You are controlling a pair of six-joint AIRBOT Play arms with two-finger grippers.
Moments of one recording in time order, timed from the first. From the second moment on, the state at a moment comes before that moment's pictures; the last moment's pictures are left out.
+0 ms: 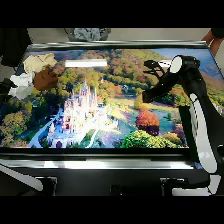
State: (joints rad) left arm 0.58 -1.96 1.91 1.29 -0.93 -1.89; right arm 0.13 -1.61 1.71 -1.37 1.50 1.19
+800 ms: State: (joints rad) left arm 0.56 -2.08 1.90 1.20 -0.75 -1.79; right arm 0.13 -1.61 1.71 -1.37 1.59 1.28
